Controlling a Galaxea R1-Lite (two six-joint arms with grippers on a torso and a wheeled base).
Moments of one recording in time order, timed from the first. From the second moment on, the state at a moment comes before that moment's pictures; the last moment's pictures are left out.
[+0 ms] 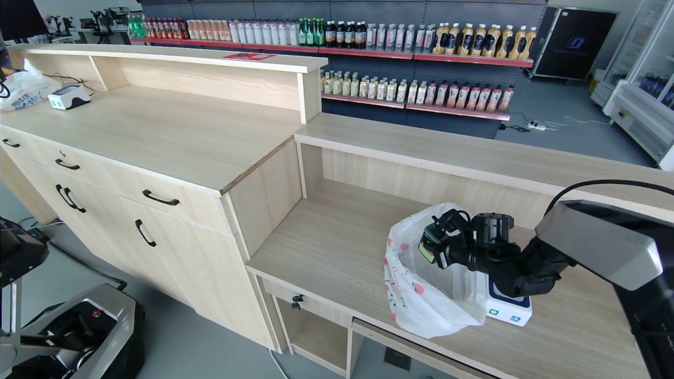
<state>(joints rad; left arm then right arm) 0.00 0.00 0.00 0.00 -0.02 -0.01 0.12 2.51 -1.16 -0.96 0.29 -0.36</state>
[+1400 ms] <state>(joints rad) 0.00 0.00 0.00 0.00 -0.02 -0.01 0.12 2.58 -1.18 -0.98 0.29 -0.35</state>
